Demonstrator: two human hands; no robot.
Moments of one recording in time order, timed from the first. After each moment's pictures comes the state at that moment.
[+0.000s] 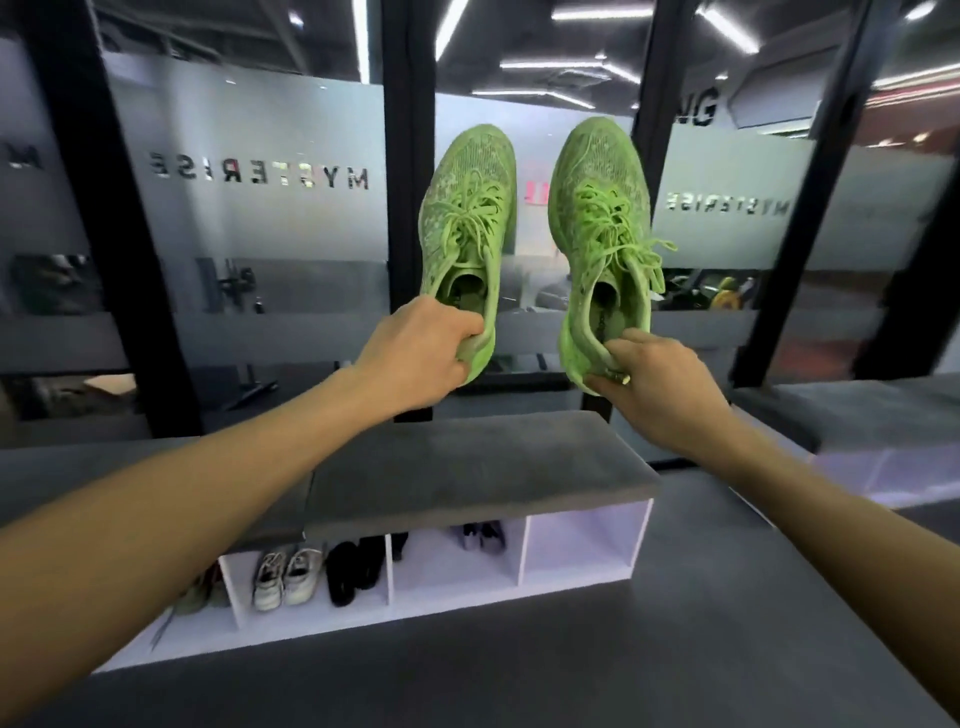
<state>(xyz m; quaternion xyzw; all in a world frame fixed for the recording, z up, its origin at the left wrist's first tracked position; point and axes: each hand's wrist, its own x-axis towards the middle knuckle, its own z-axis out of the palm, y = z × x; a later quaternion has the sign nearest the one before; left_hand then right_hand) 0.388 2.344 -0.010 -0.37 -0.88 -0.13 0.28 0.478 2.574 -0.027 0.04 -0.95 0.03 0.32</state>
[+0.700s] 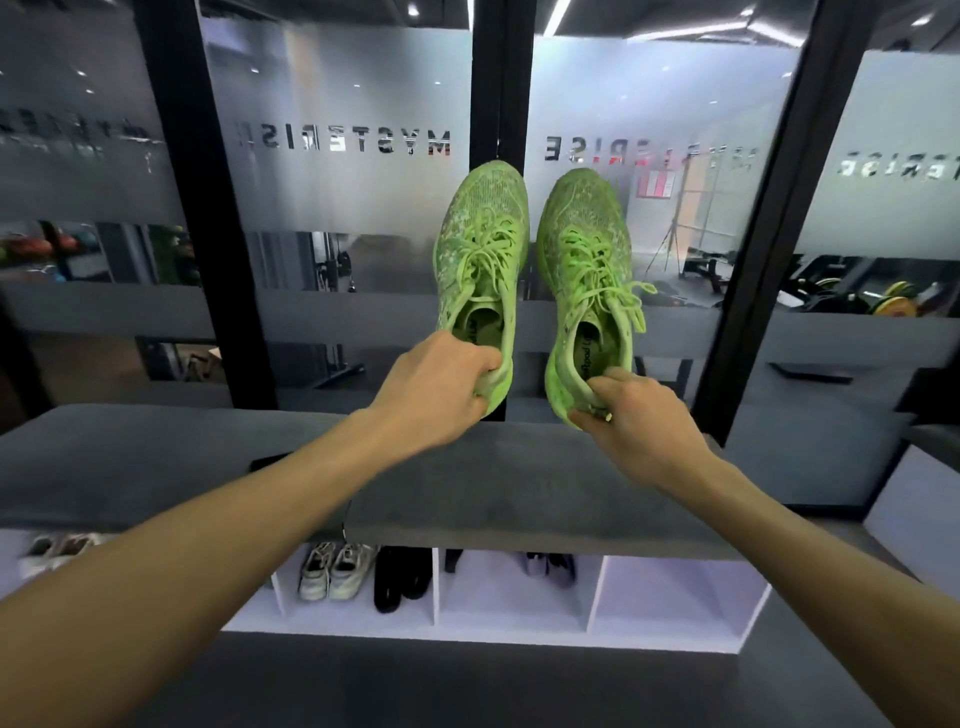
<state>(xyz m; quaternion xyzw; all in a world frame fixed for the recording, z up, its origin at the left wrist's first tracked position) 0.231 2.390 -0.131 -0.26 -0.93 -0.10 0.25 0.250 2.612 -0.161 0.14 -0.95 0.10 0.27</state>
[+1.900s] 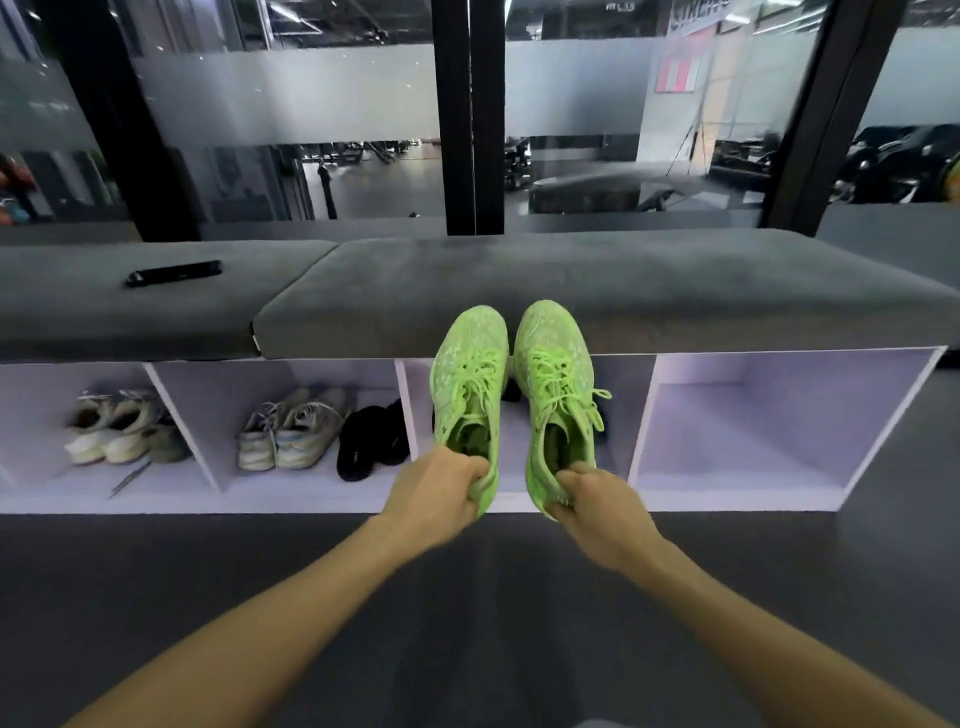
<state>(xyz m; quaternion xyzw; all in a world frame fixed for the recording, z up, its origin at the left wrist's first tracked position) 0.113 2.453 -0.804 -0.23 -0.97 -0.08 0.08 0.131 2.657 -0.835 0.10 -0.98 0.15 0.08</state>
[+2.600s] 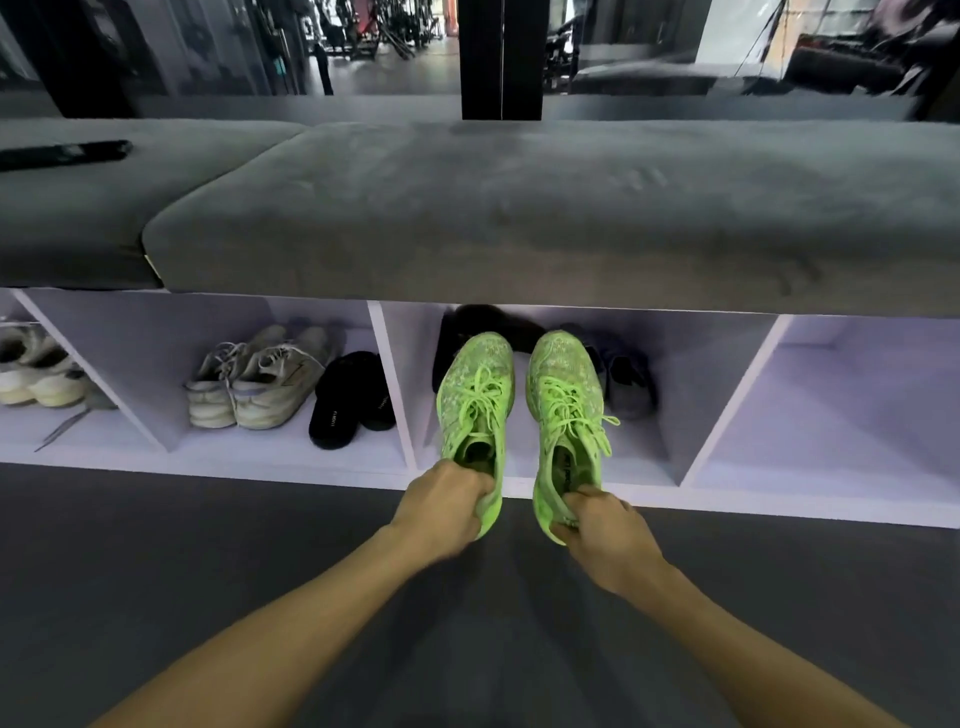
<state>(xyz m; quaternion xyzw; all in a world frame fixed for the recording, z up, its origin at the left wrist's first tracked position) -0.047 2.465 -0.950 -0.17 -0.98 -0.08 -0.06 -0.028 2.664 -0.982 0.06 -0.99 0.15 -0.06</state>
